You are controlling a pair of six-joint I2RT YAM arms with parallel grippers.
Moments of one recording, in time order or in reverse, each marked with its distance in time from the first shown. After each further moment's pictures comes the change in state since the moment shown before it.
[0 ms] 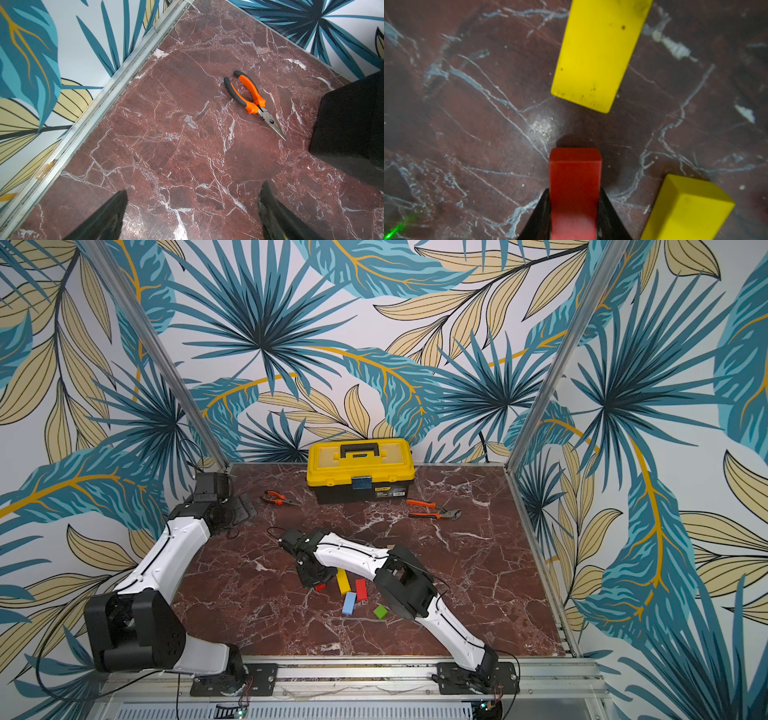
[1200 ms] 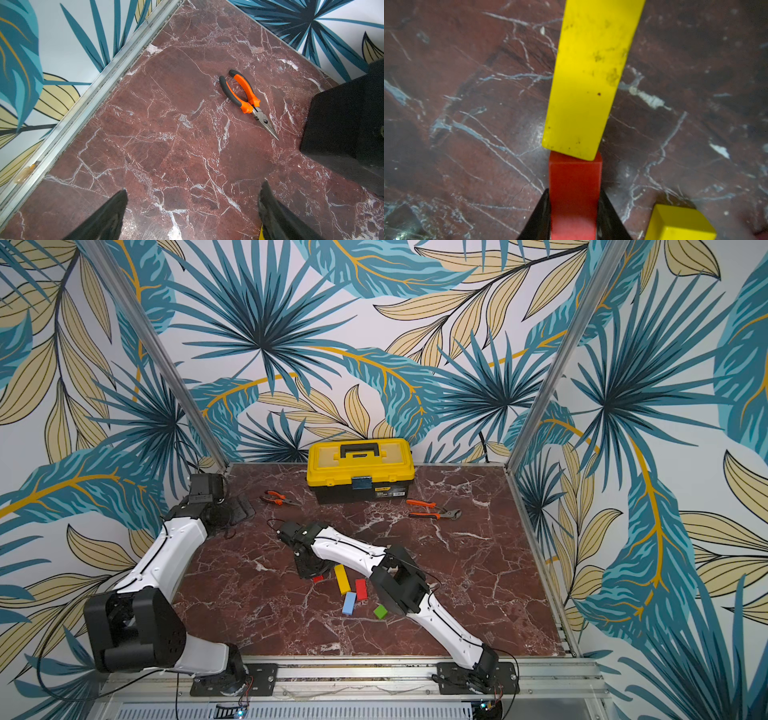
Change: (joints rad) left arm 0.035 0.005 -0.011 0.026 0.080 0.000; right arm -0.026 0.106 0.192 -0.082 0.016 0.032
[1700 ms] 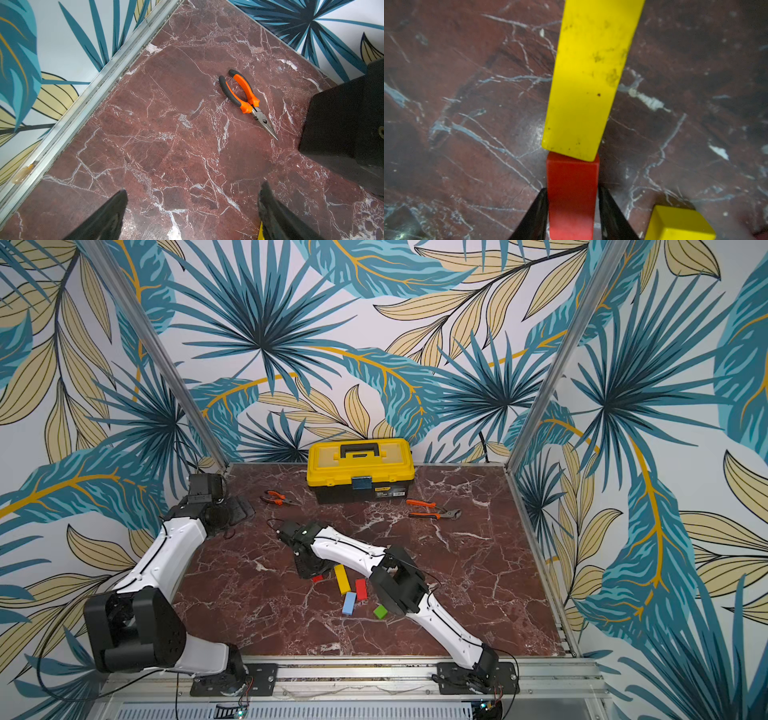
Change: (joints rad) left arm 0.005 0.000 0.000 0.000 0.009 0.000; right arm -0.001 0.009 0.015 -0.009 0.008 0.005
